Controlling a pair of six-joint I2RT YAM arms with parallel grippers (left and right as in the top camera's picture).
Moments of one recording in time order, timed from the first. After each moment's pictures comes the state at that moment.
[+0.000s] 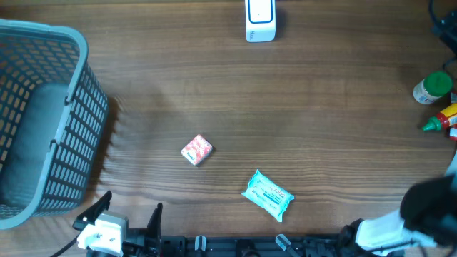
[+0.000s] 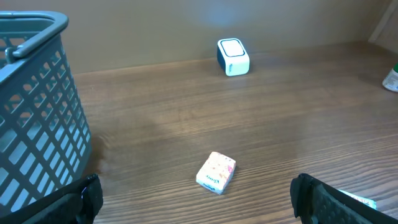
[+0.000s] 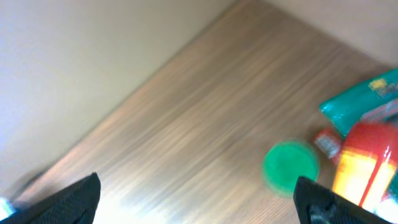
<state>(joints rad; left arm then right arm) 0.00 0.01 0.91 -1.19 0.23 0.06 -0.42 1.69 1.73 -0.75 -0.01 0.36</state>
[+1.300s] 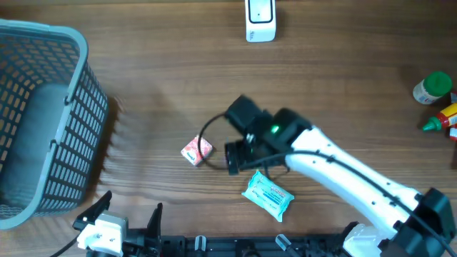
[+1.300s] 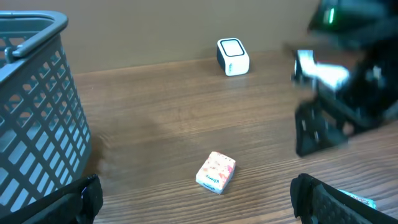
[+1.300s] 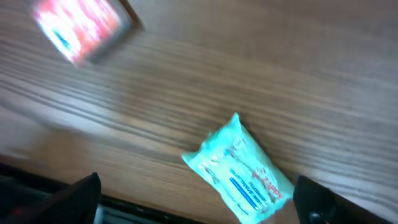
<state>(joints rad) 0.00 0.01 0.91 -1.19 0.23 0.06 0.85 1.57 1.26 -1.13 -0.03 0.62</state>
